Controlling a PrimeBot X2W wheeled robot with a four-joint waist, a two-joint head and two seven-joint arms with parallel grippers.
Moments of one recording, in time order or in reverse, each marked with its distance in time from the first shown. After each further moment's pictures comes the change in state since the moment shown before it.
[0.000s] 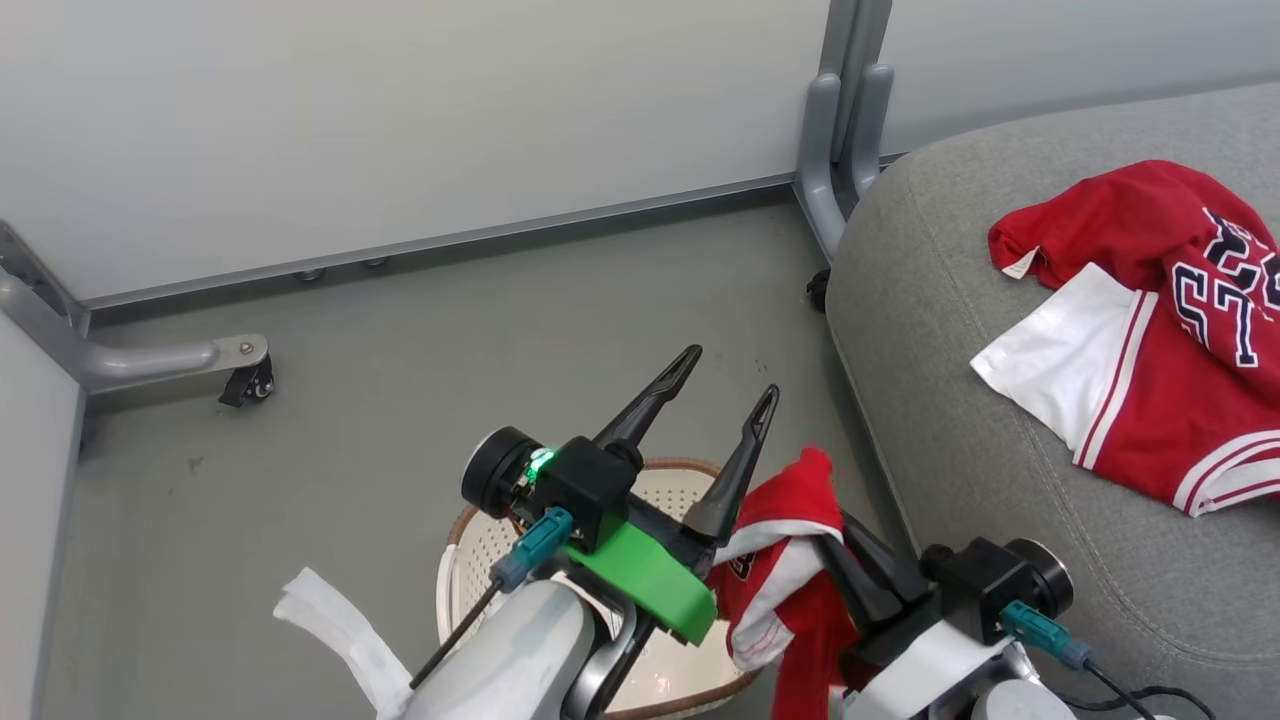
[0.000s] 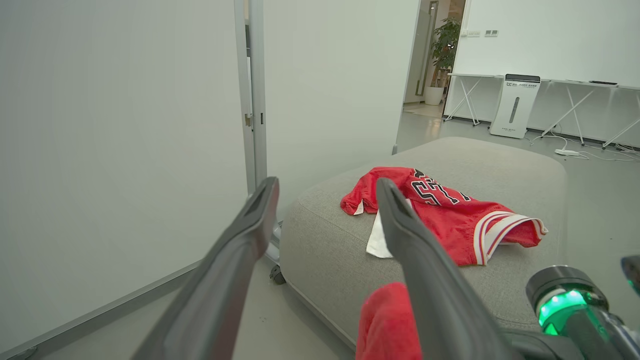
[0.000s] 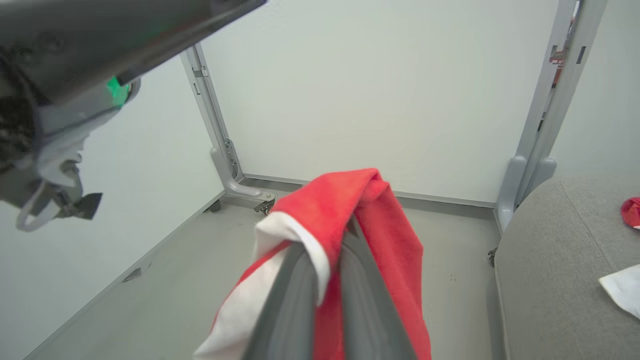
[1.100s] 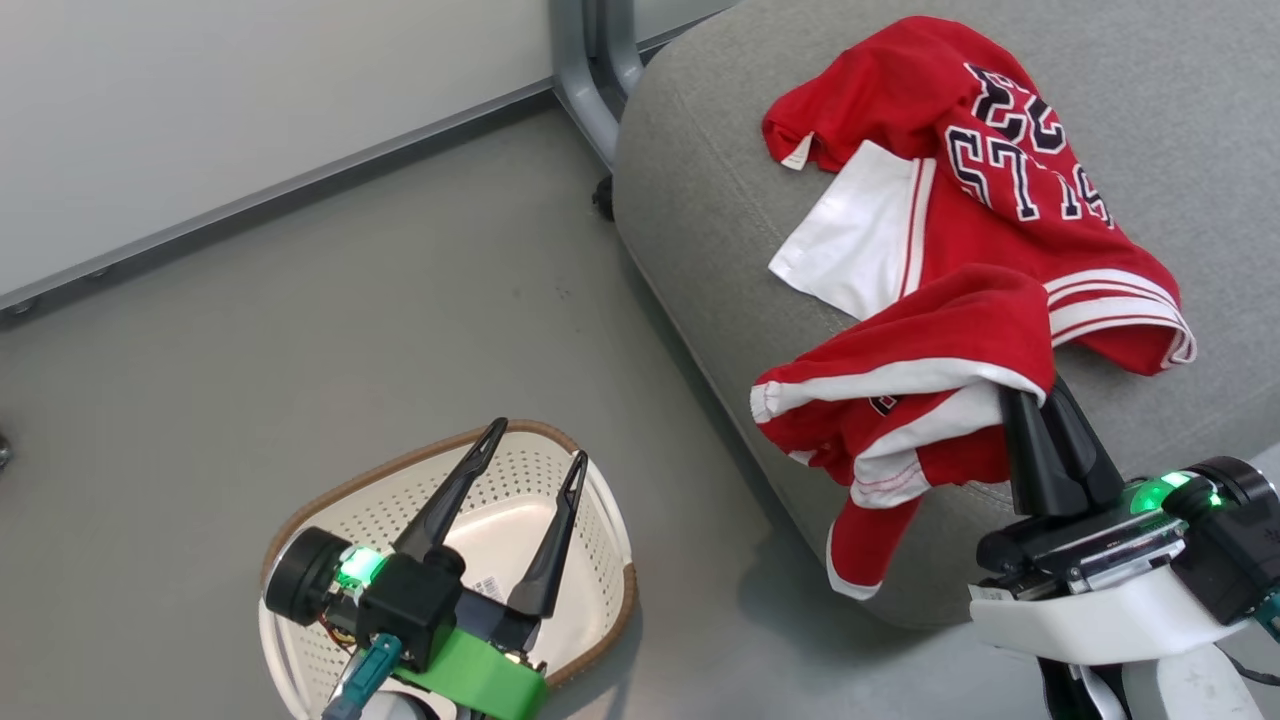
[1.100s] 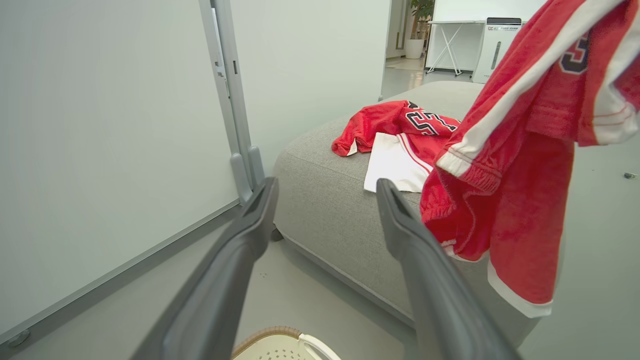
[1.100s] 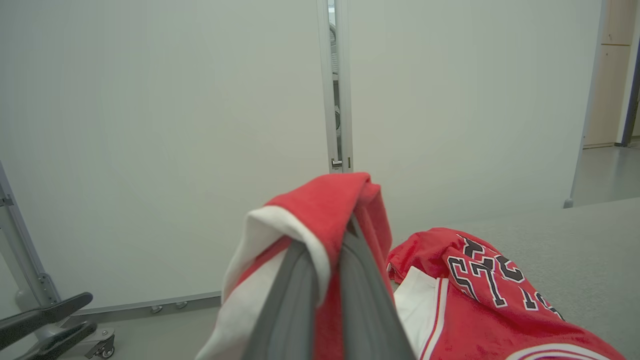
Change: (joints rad) left arm 0.321 0.099 0.342 -0.212 0.292 -0.090 -0.001; right arm 0.065 0.058 -0.306 -0.425 -0.013 0.000 0.000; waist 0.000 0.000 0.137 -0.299
